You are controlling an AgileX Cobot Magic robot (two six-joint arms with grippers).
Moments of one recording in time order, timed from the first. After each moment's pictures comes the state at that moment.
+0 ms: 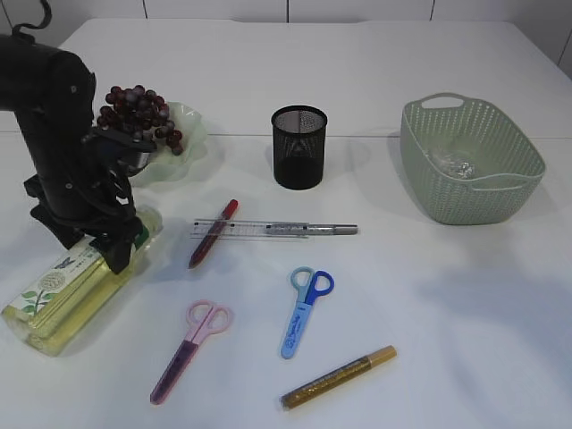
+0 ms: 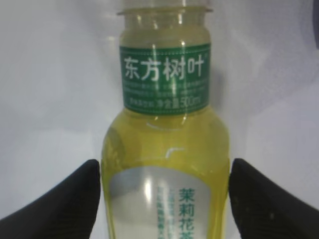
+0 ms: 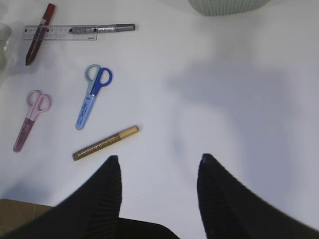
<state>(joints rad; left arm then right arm) -0.30 2.04 -1.41 0.12 0.98 0.06 0.10 1.06 -1.18 0.19 1.25 0.09</state>
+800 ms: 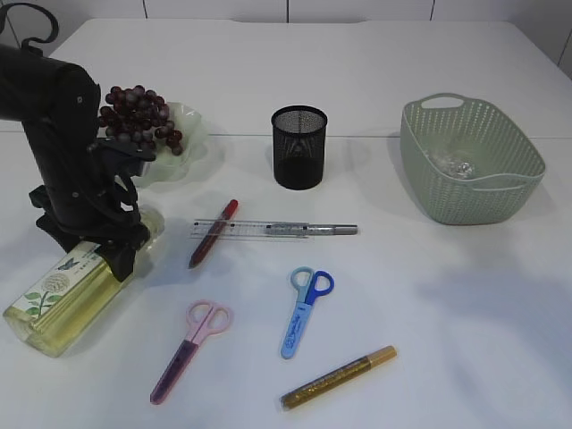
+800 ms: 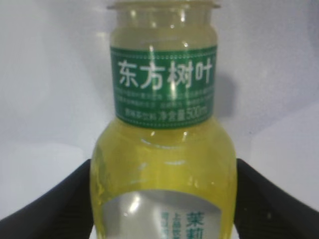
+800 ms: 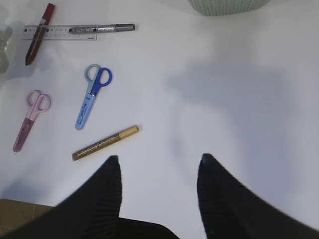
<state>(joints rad) -0.30 2.08 -1.41 0.08 0.97 0.06 0.10 1.06 -1.18 0.19 1.25 0.09</state>
